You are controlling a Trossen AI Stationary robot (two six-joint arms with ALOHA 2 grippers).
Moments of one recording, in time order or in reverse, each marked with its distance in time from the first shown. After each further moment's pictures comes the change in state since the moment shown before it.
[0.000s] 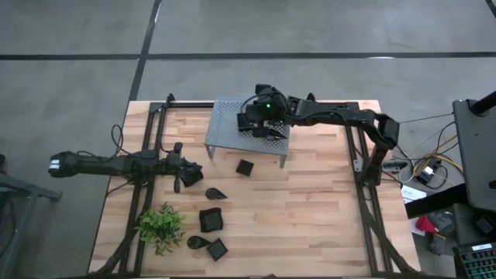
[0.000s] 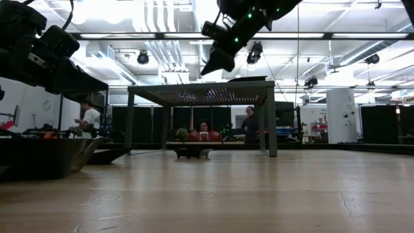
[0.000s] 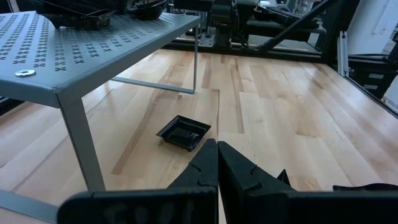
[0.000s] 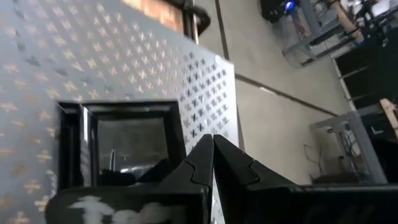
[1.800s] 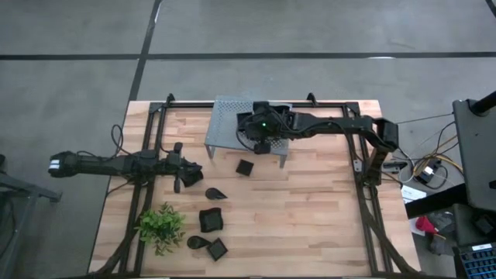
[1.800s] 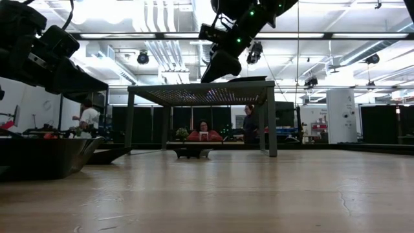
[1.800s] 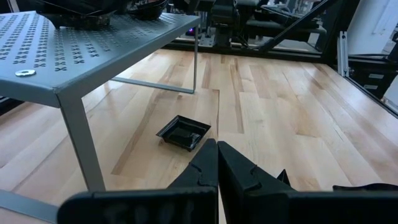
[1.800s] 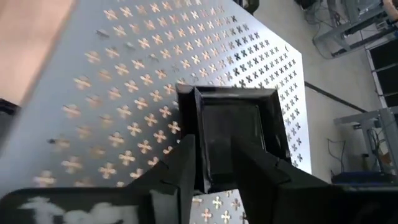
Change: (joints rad) left arm 0.000 0.000 0.000 0.000 0.000 0.000; right arm 0.120 0.003 -0.049 -0.086 0.043 0.070
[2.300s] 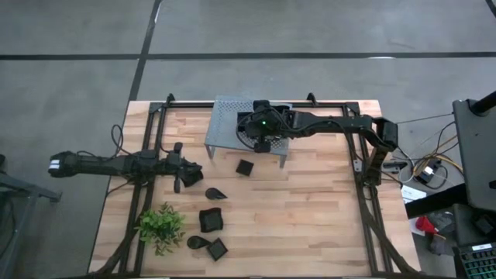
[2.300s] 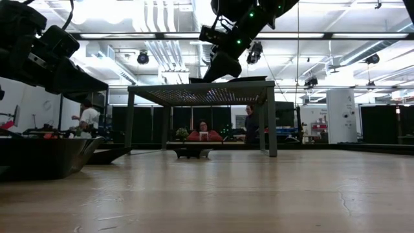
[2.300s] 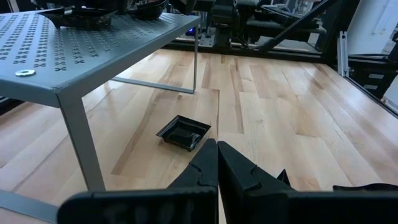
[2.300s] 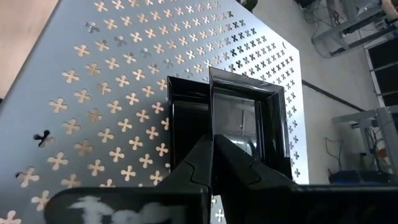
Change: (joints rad) left arm 0.000 0.000 0.000 0.000 0.000 0.000; right arm -0.016 0.005 0.001 0.001 0.000 -0.015
